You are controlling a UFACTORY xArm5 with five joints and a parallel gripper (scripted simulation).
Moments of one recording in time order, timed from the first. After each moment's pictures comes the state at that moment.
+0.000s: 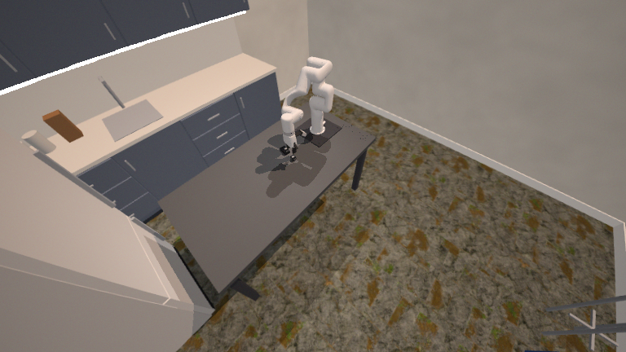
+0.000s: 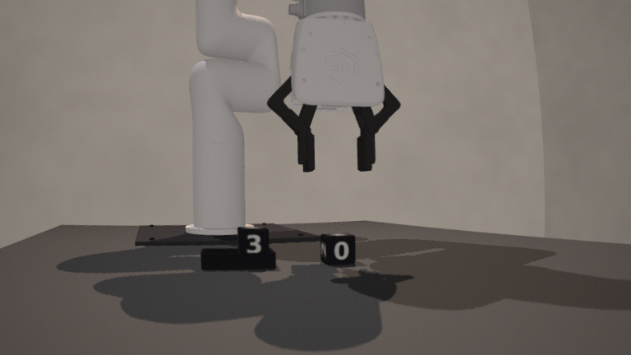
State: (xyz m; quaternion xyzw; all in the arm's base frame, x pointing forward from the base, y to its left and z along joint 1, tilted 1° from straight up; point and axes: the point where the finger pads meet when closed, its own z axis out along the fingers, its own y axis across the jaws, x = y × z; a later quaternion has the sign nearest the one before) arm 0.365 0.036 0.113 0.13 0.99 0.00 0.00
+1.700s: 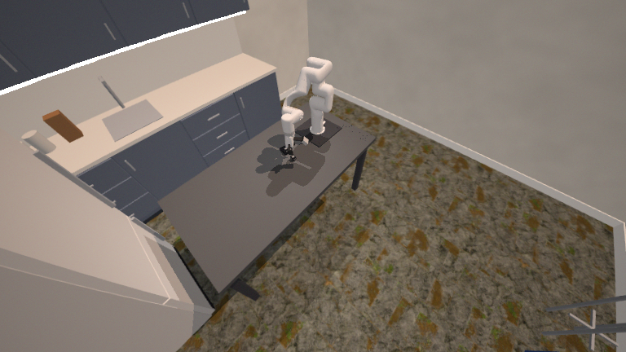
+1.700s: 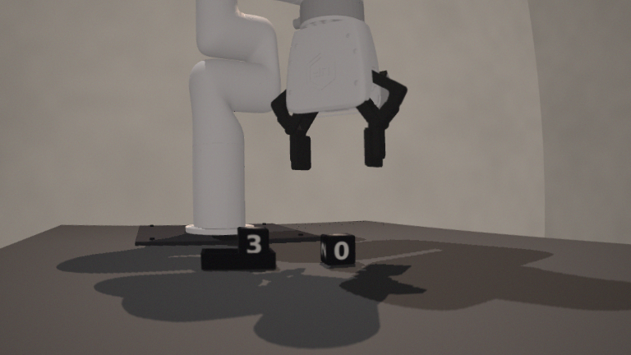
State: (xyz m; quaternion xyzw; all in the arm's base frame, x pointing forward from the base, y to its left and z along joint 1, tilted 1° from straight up) arm 0.364 0.036 0.109 0.49 0.87 0.00 0.00
